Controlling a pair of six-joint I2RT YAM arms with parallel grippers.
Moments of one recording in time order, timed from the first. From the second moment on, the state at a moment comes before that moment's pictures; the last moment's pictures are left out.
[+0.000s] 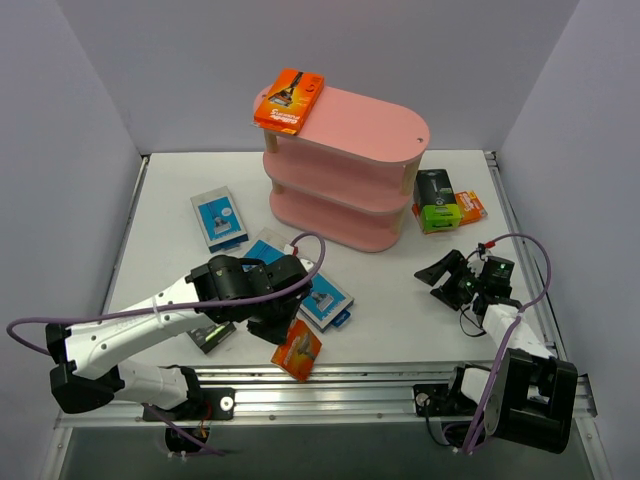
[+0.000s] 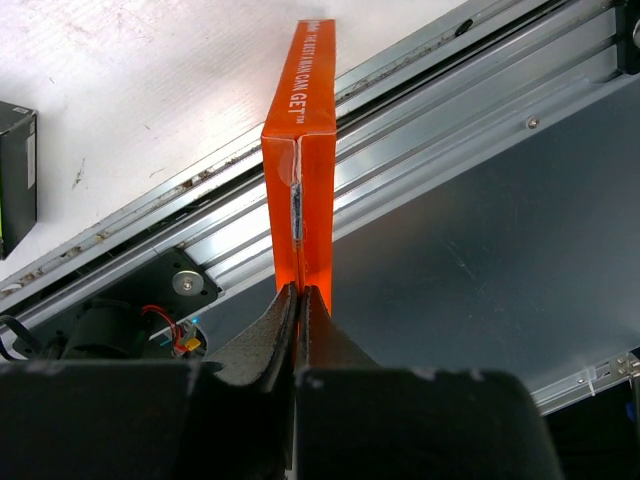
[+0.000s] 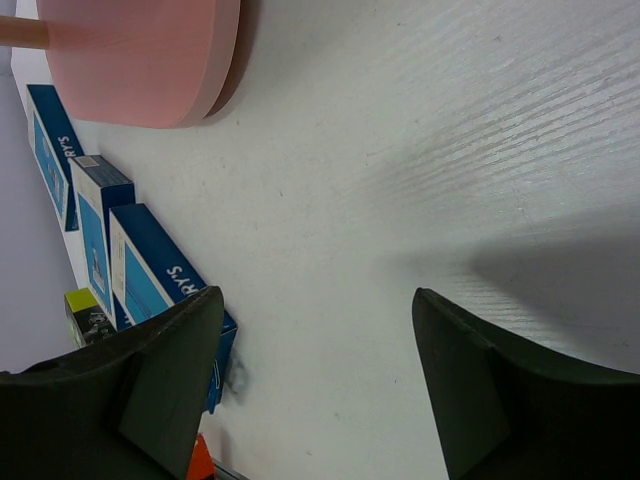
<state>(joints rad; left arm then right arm) -1.18 1.28 1.43 -1.35 -0.08 -0.71 -0.27 1.10 0.34 -0.03 -0.59 0.60</state>
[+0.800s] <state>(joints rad) -1.19 1.31 1.41 -1.35 -0.08 -0.71 -0.27 1.10 0.33 -0.01 -0.60 0.60</state>
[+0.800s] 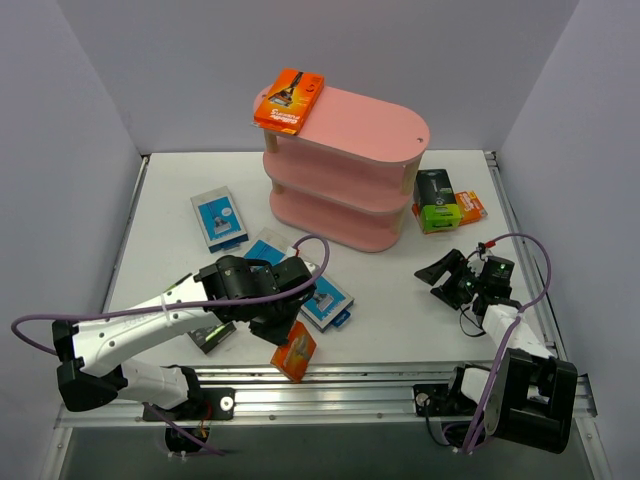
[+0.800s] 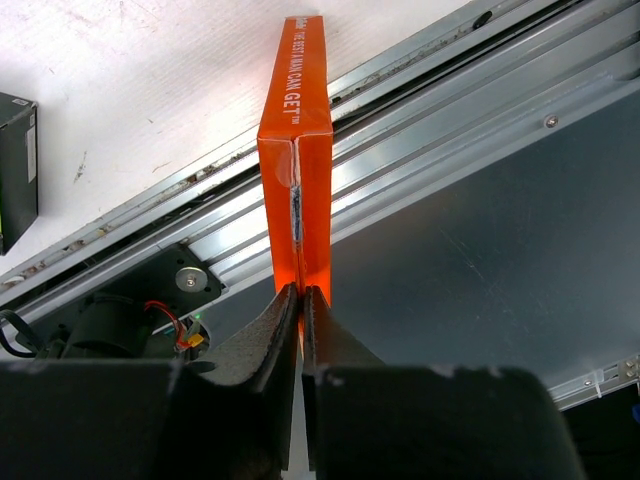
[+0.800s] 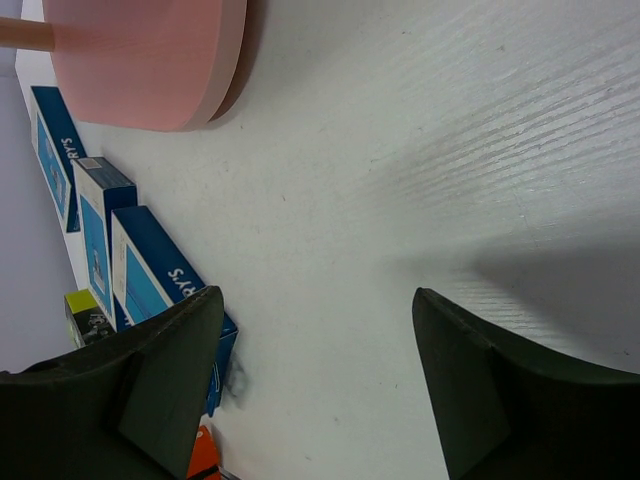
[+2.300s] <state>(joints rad) -1.19 1.40 1.51 -1.36 -0.17 -0.71 -0.27 1.10 0.32 0.01 -0.61 0.60</state>
